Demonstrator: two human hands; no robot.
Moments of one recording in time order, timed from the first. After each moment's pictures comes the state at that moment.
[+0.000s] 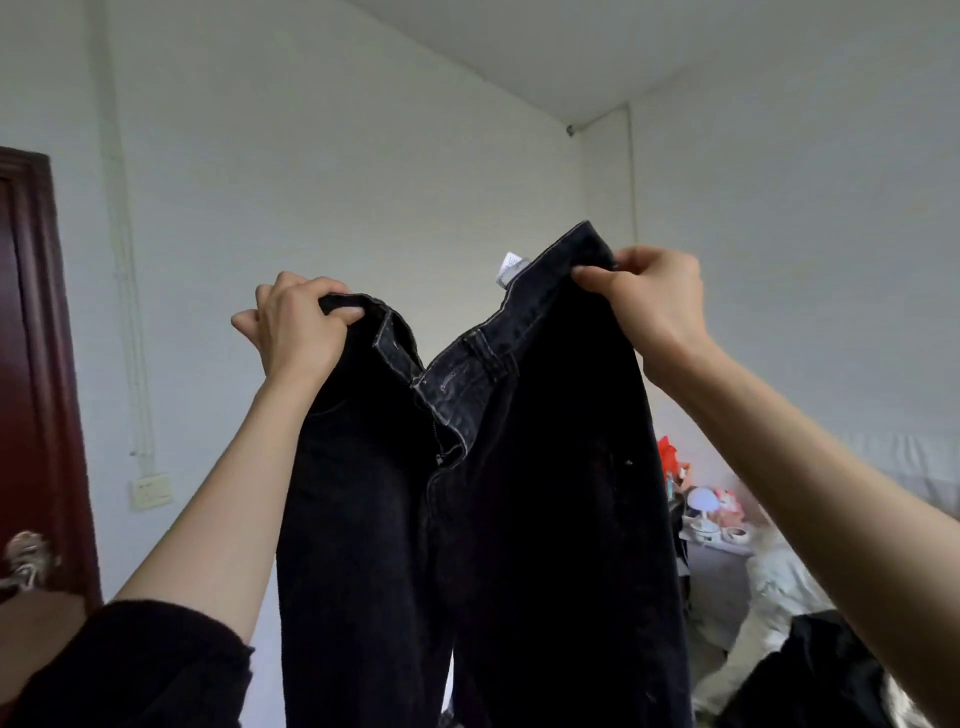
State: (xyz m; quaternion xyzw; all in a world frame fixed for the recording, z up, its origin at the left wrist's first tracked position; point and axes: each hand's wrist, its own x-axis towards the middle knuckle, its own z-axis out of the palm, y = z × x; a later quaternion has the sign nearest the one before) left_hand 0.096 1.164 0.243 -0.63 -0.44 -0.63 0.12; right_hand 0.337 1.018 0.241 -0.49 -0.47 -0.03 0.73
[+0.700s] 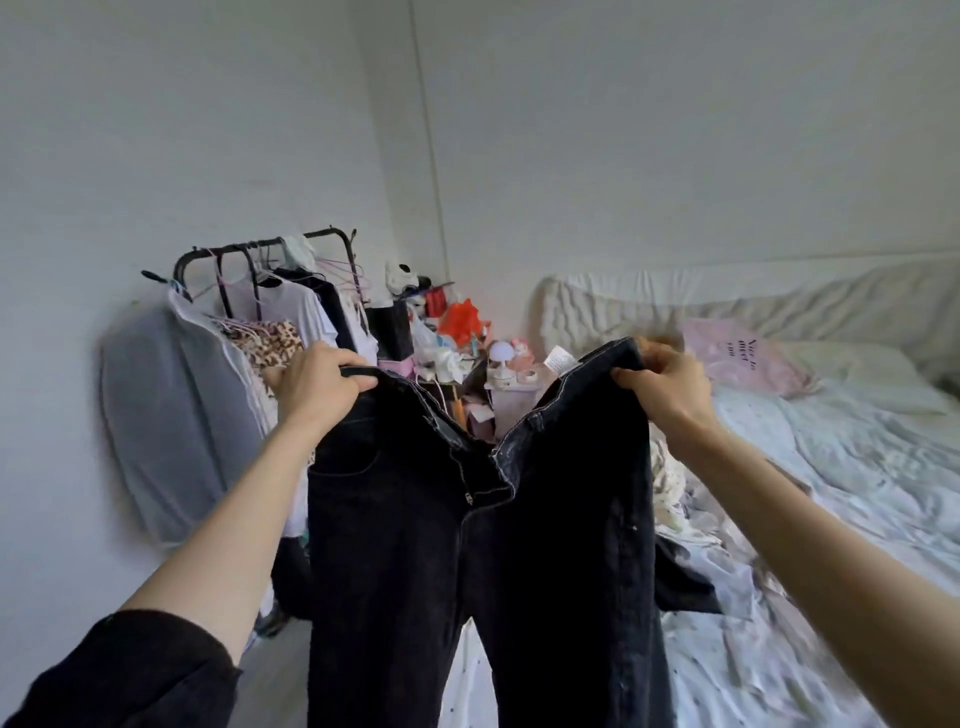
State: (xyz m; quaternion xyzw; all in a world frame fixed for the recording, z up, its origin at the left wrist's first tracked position) left_hand 0.389 1.241 0.023 -0.84 -0.38 -0.38 -0.04; right_hand 0.608 0.993 -0.015 -0.74 -0.22 -0.02 0.64
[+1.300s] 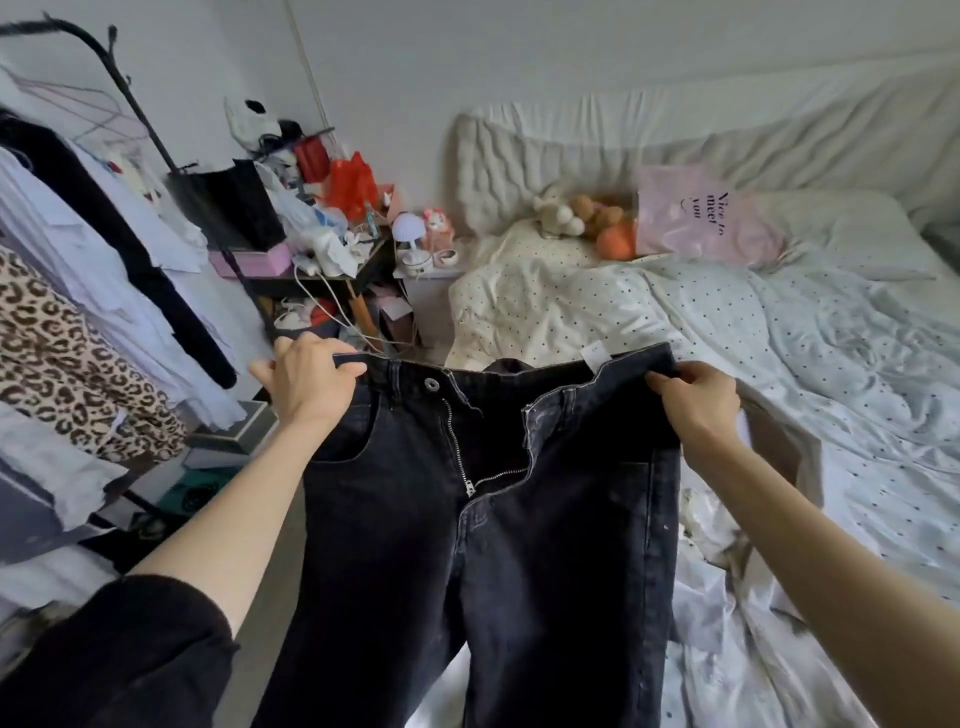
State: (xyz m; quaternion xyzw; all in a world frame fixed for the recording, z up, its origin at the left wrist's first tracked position) left_hand 0.782 1.340 -0.201 -0.88 -0.41 -0.25 -0.02; right_hand 0.955 1.042 -0.242 -0.81 0.00 0.04 0.59
